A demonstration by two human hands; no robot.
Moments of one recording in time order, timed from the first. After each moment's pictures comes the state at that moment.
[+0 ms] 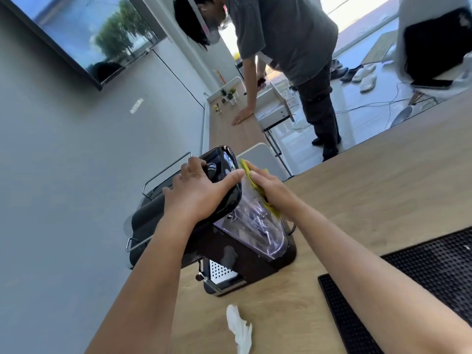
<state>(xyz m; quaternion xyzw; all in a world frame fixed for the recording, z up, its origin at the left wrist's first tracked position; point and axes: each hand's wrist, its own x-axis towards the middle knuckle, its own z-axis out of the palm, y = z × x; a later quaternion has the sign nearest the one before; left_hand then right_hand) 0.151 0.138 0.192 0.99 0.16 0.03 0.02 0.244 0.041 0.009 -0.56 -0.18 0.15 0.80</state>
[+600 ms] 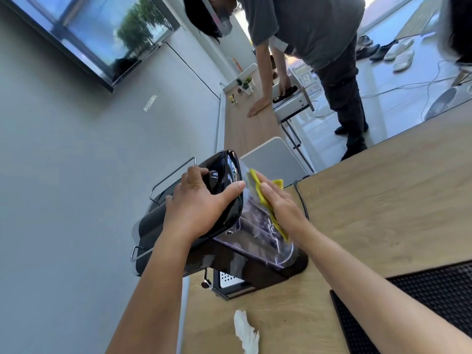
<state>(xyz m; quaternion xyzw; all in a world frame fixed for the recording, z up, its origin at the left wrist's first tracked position) 0.152 0.129 0.192 0.98 0.18 0.05 0.02 0.216 0.043 0.011 -0.47 -0.16 0.12 0.86</state>
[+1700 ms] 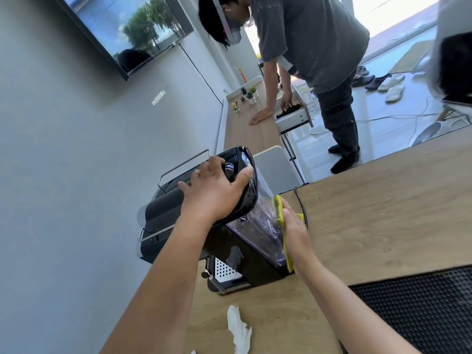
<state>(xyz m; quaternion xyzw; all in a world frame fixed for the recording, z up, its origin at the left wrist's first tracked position) 0.158 0.140 0.186 0.99 0.16 0.06 0.00 0.156 0.047 -0.004 -0.51 0.01 0.10 0.85</state>
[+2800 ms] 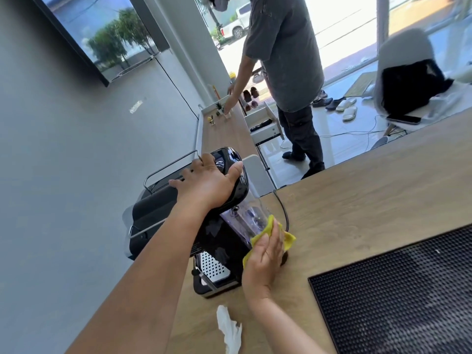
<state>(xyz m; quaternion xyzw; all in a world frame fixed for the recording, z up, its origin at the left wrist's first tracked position) 0.164 0.147 0.183 0.99 0.14 0.03 -0.05 0.086 0.122 -0.011 -0.61 0.18 -0.21 0.75</state>
